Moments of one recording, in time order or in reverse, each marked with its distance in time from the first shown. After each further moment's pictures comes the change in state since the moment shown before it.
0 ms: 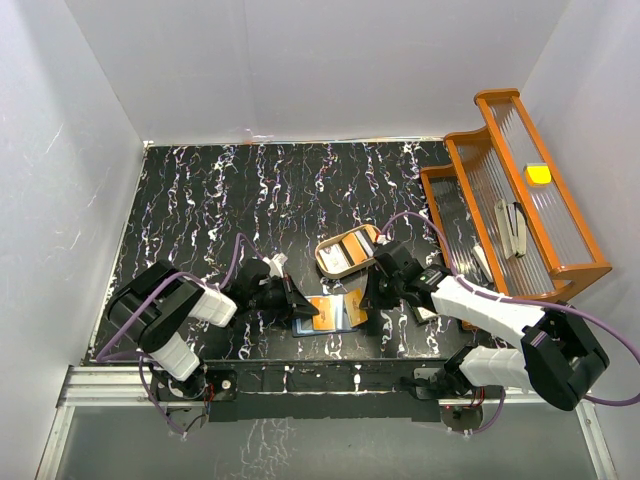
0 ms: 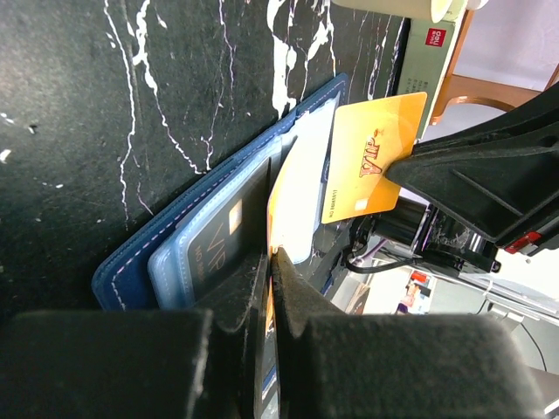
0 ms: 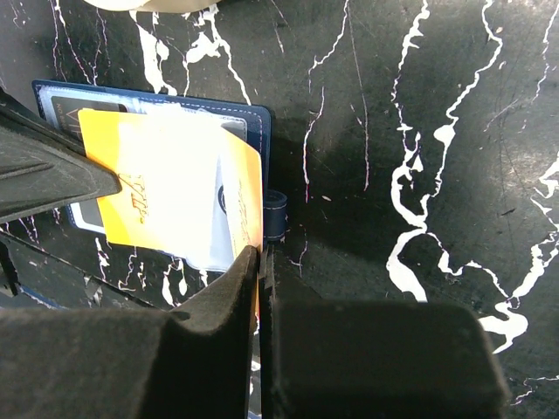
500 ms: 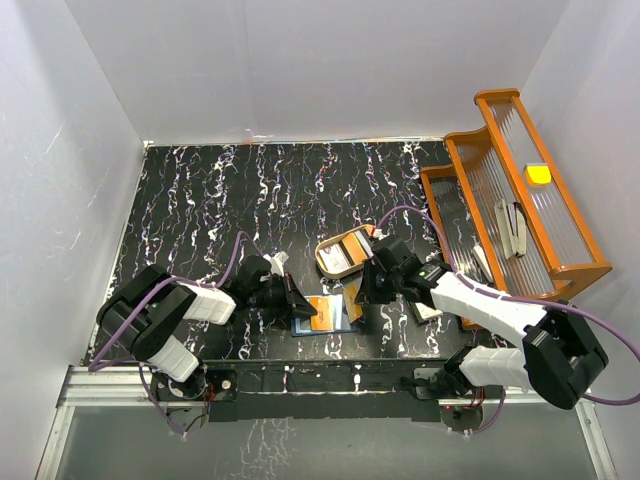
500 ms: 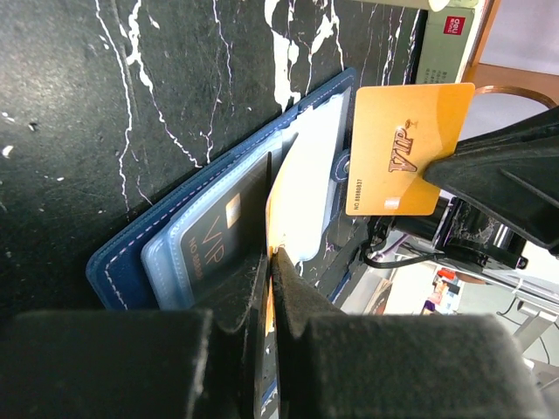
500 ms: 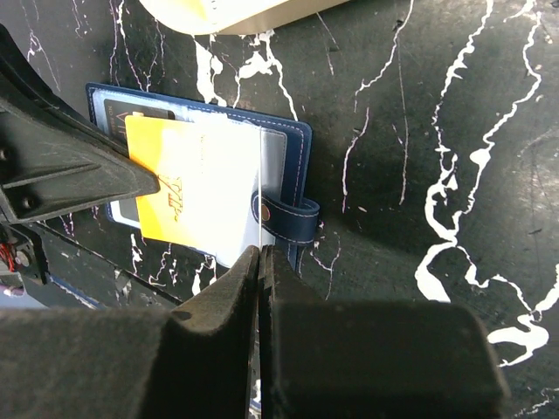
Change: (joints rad) left arm 0.002 -0.055 0.034 -0.142 -0.008 0.085; right arm 0.000 0.019 0.052 0.008 -0.040 -0.007
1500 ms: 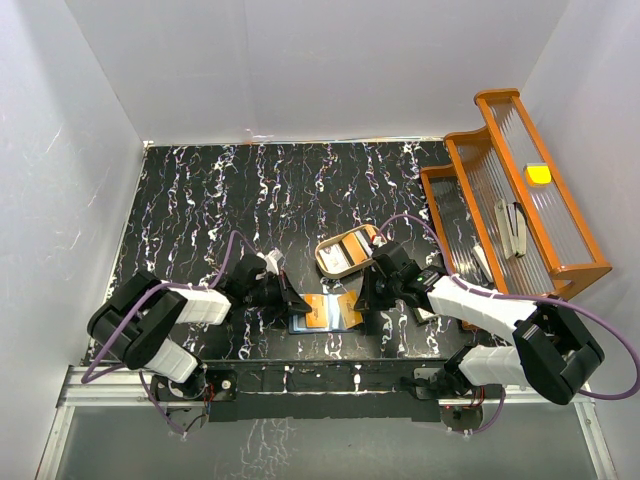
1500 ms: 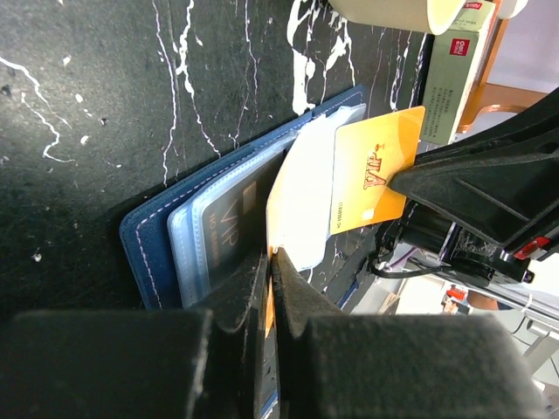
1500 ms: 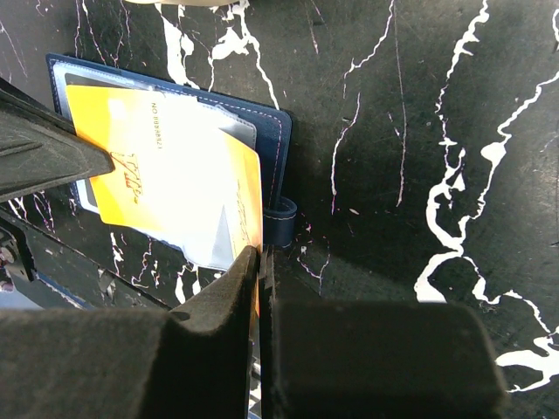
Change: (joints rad) left arm 0.035 -0.063 -0.005 -0.081 -0.034 0.027; right arm -0.001 0.018 -0.077 0.079 -0.024 0.008
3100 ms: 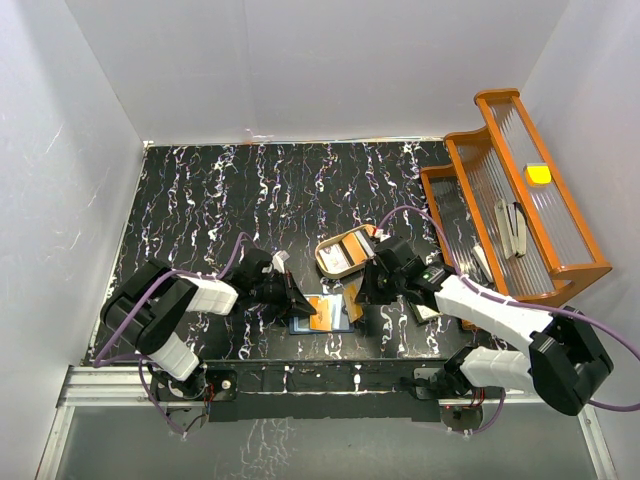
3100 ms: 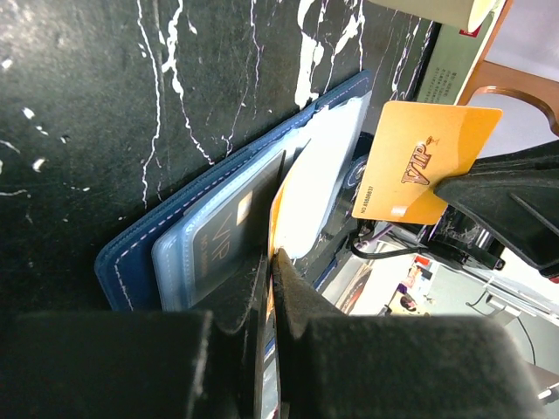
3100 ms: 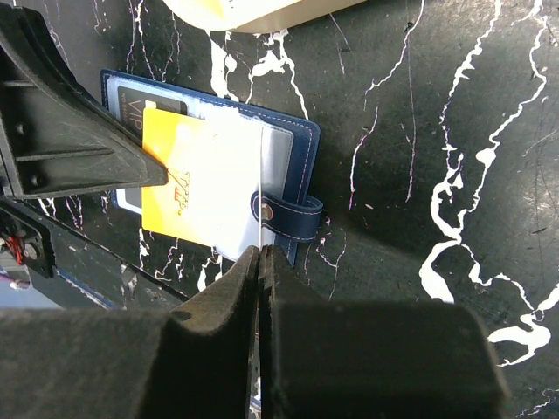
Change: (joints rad) left arm 0.011 0.100 0.082 -0.066 0.118 -0.039; right arm 0.000 -0.069 0.061 -0.080 0.019 -0.018
